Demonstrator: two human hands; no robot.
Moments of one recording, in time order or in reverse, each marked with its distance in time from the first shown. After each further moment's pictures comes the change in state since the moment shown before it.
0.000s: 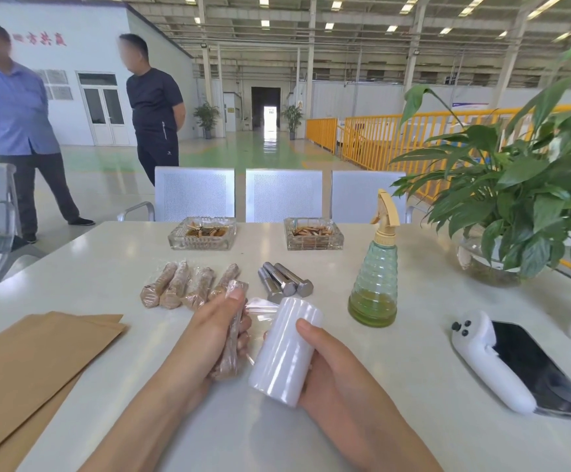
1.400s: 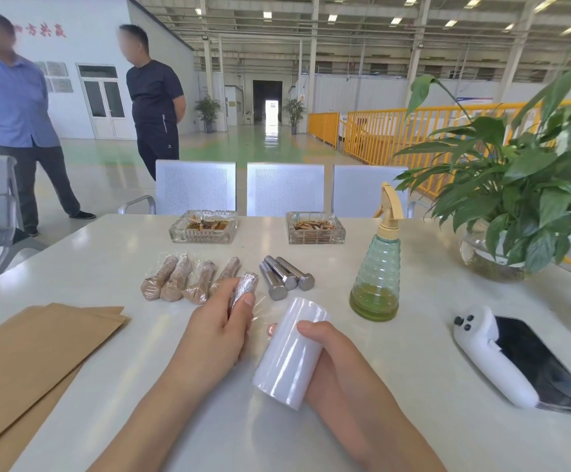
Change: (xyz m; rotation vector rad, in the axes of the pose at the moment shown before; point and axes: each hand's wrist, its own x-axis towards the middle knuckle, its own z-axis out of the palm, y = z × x) left_hand 0.003 -0.016 -0.012 0.649 0.068 0.414; right_hand -0.009 -0.004 0.008 0.006 0.077 0.012
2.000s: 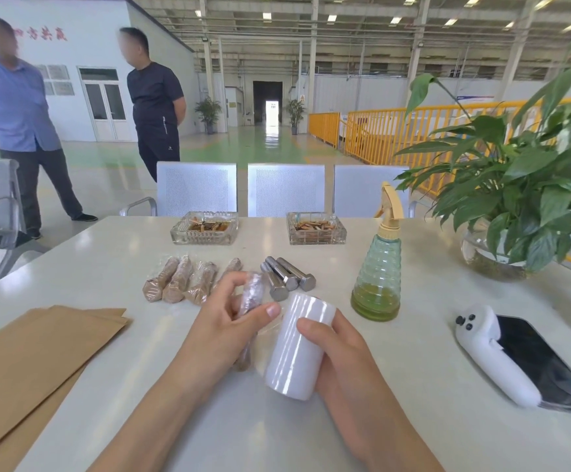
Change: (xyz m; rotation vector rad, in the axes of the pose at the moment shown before) left_hand -0.001 0.015 0.000 -0.438 -0.103 -0.070; right_hand 0.011 0.006 -0.007 -0.153 0.088 -0.161
